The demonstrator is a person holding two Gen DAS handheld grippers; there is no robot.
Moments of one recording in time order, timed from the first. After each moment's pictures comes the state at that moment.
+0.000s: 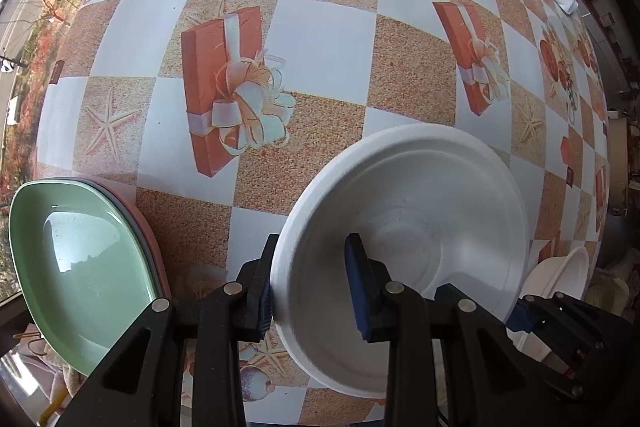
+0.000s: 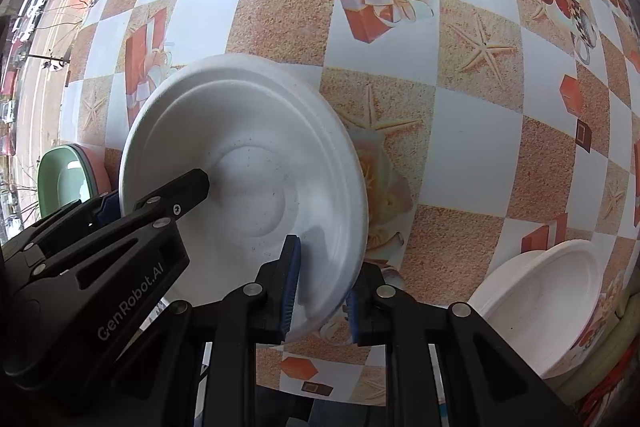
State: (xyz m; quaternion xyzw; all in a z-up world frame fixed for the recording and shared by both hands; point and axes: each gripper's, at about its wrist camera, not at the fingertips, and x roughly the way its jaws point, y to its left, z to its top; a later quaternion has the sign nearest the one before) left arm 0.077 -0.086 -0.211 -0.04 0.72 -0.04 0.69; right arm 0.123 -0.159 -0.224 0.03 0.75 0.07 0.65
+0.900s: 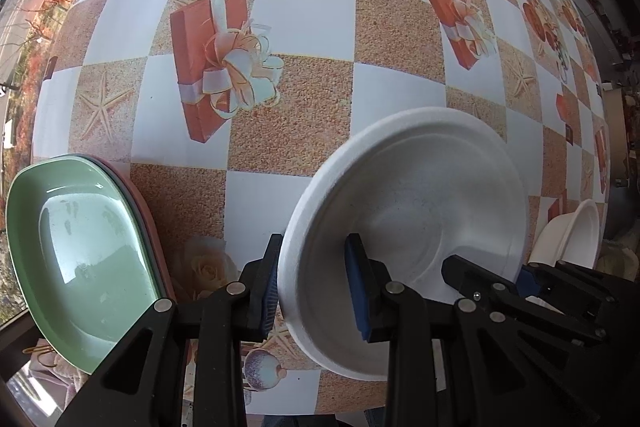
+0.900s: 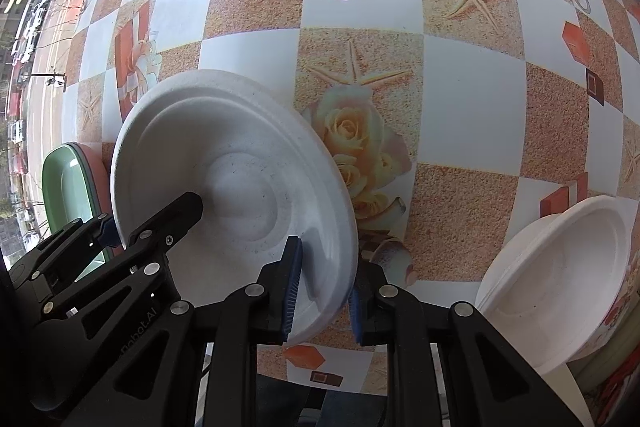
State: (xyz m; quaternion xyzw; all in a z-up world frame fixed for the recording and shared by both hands) left arm 0.055 -0.097 -0.216 -0.02 0.73 -0.07 0.68; right arm 0.101 -0.163 -0.254 0.09 0.77 0.06 0.63
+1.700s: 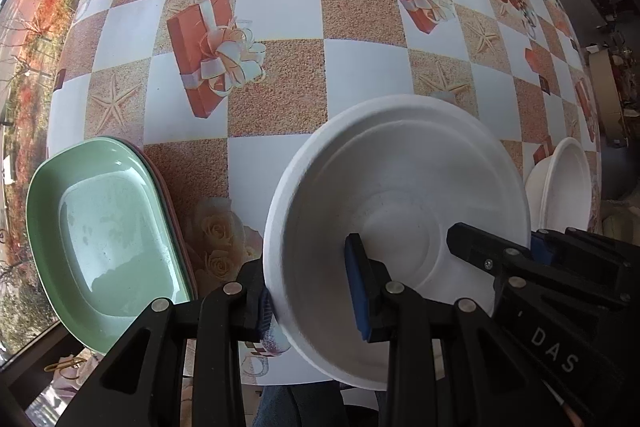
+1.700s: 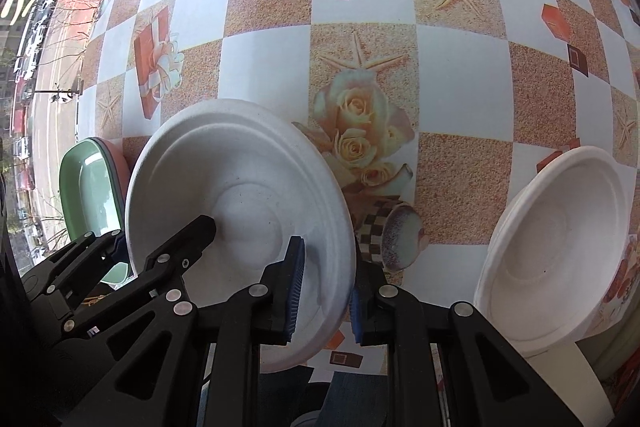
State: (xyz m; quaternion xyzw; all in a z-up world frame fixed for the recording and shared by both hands) left arm 0.025 -0.101 -0.193 0.03 0.72 -0.11 0.69; right arm 0.075 -0.167 -0.221 0.12 0.75 0.05 0.65
